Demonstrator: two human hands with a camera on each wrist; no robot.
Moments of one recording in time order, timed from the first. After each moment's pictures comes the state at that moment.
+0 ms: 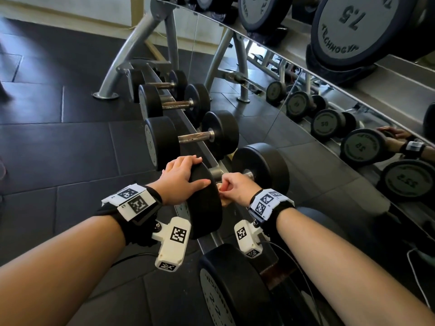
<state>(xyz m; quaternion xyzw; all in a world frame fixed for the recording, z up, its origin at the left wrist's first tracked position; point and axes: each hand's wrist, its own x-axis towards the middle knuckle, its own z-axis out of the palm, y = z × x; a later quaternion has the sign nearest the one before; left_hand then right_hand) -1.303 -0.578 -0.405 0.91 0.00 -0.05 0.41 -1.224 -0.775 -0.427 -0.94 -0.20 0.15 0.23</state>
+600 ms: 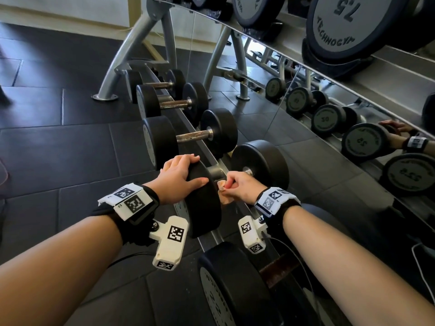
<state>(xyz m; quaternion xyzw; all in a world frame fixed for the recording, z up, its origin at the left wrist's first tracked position) -1.303 -0.577 -0.407 0.91 0.00 -0.05 0.41 -1.221 -0.791 -0.429 -0.91 -0.19 0.17 0.31</state>
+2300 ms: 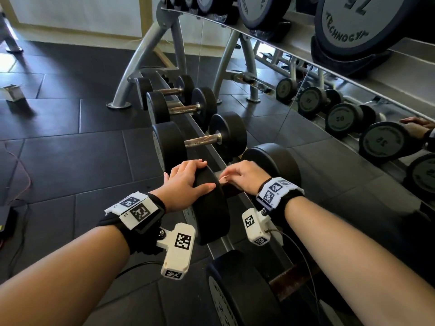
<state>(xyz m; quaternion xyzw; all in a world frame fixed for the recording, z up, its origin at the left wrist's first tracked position) -1.298 -0.576 -0.418 0.92 -0.01 -0.02 0.39 -1.203 -0.771 -0.402 -0.94 -0.26 0.11 0.20</state>
